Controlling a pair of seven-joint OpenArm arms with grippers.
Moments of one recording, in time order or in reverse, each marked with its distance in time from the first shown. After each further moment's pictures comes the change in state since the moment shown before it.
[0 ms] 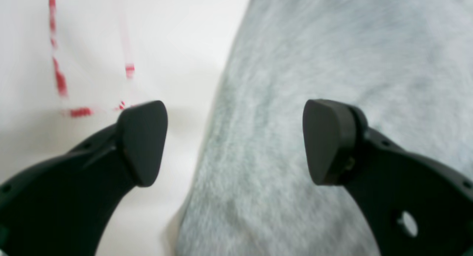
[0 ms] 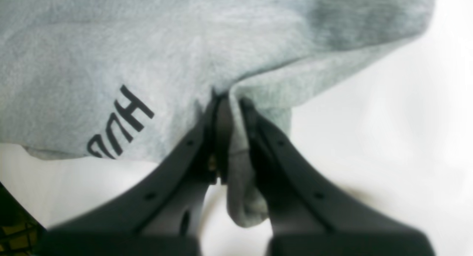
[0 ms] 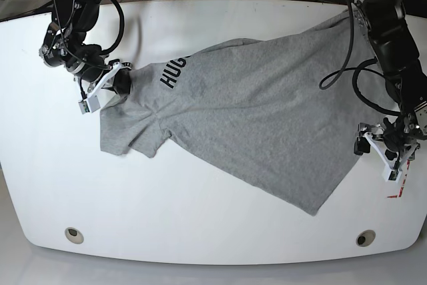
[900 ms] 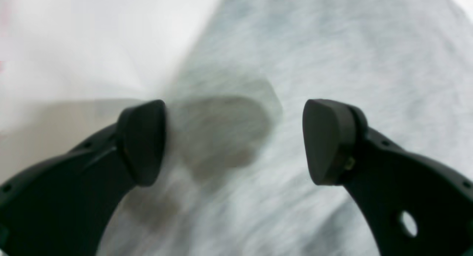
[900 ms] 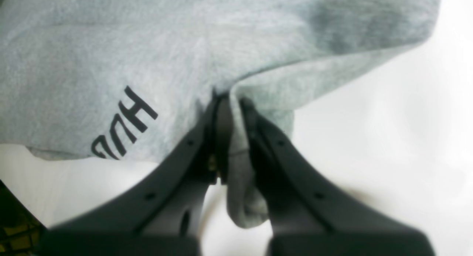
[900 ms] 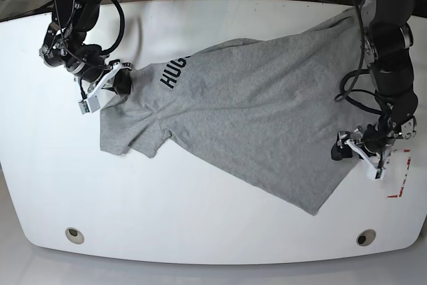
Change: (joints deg) left arm -8.5 0.0 5.4 -33.1 -0.8 -0.4 -21.0; right arm 0.0 0.0 0.0 0.0 0.1 0.0 0.0
